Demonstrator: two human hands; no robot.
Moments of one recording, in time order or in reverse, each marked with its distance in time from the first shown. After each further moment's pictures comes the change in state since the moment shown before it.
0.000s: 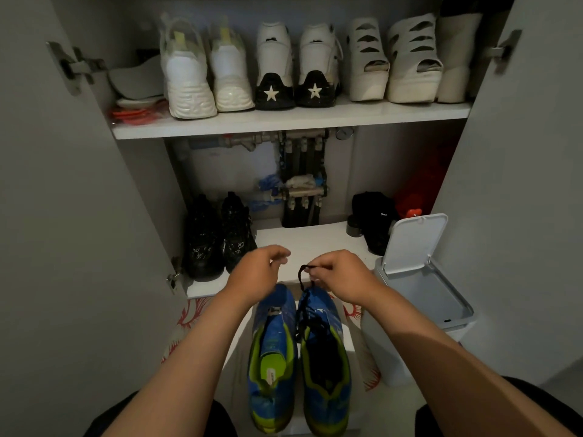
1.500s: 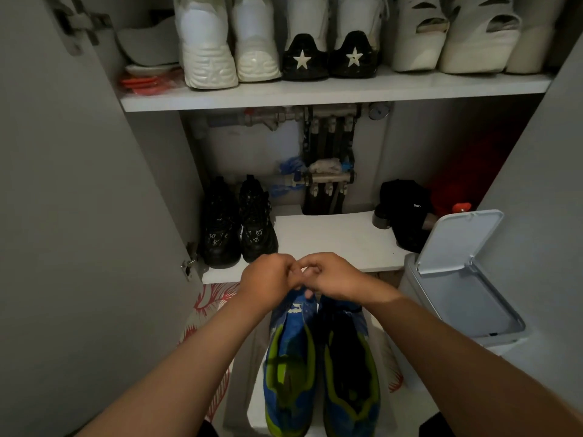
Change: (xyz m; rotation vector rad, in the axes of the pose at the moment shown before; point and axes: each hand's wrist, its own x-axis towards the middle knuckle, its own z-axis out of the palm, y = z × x) left_hand 0.010 -0.042 0.015 0.317 0.013 0.001; right_hand 0.055 0.002 0.058 0.135 -0.327 0.042
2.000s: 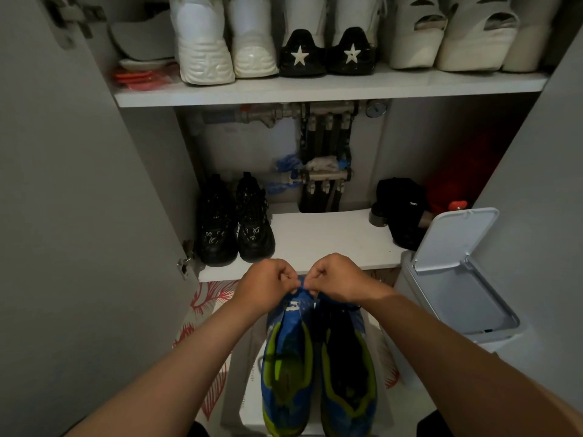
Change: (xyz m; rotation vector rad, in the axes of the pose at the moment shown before) left_hand -0.007 -0.010 0.009 -0.230 -0.086 -0.074; right_hand -0.003 0.017 -0.004 -0.252 0.111 0.047
